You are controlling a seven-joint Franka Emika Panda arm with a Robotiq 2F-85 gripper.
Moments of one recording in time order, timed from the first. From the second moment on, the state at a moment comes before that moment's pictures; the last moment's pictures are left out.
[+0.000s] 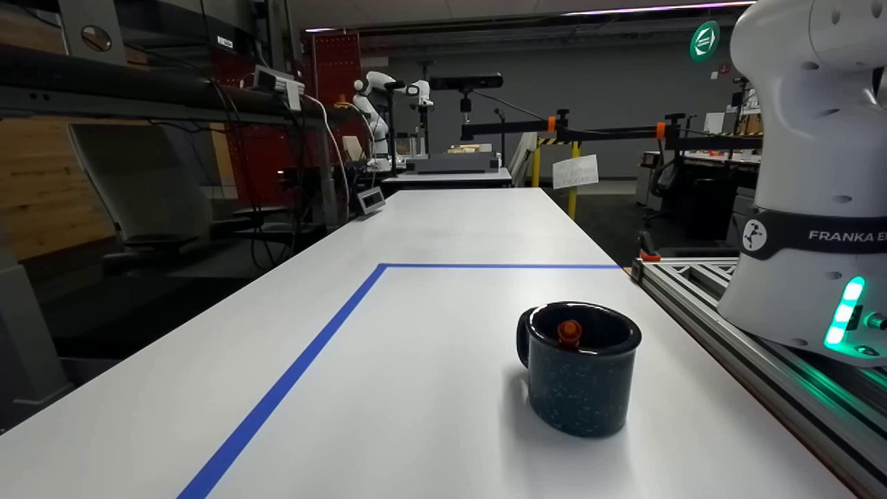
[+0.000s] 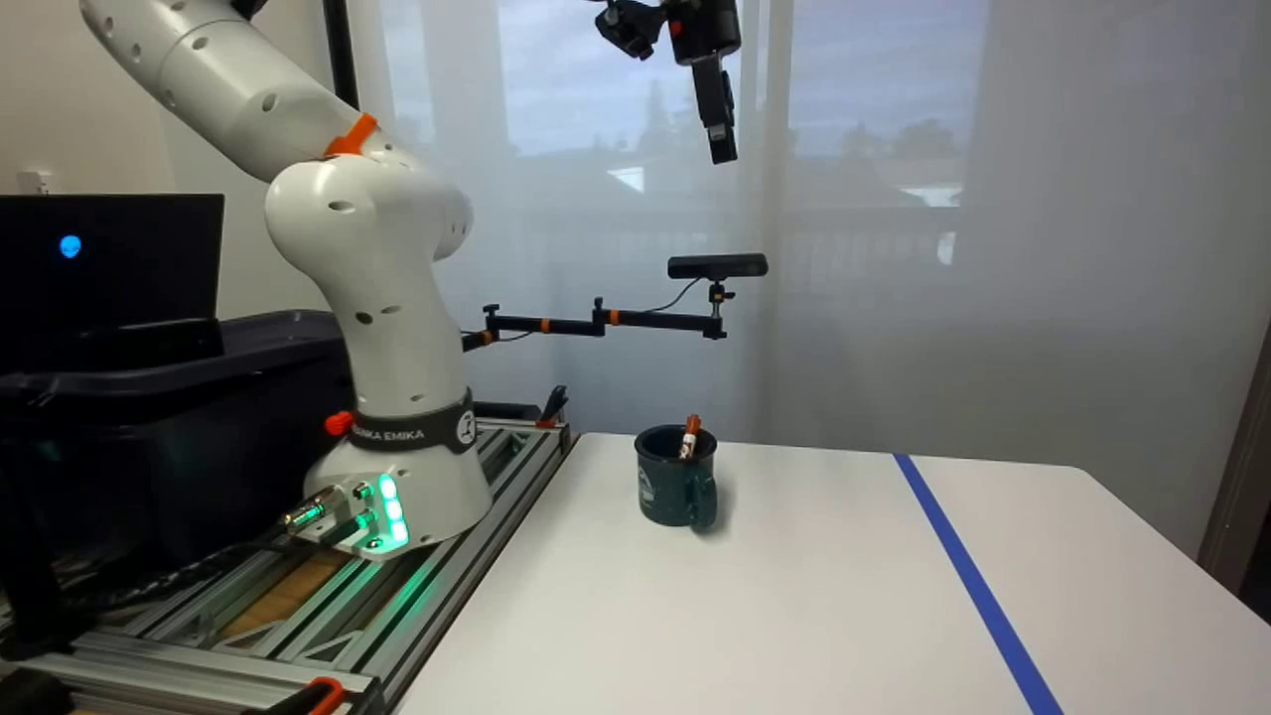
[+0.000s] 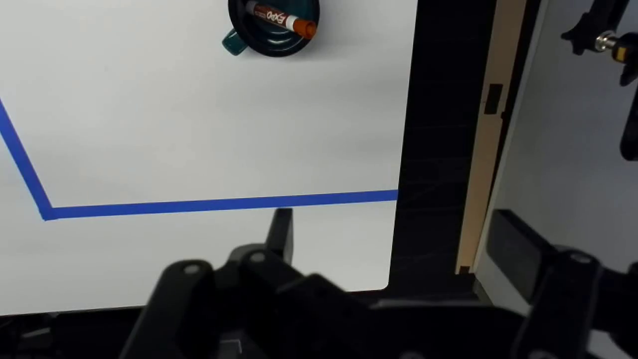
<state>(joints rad) 0.14 -0.84 0.28 -2.52 0.18 1.93 0.35</state>
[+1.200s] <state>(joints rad) 0.22 -0.81 0.19 -2.80 0.13 2.25 -0.01</state>
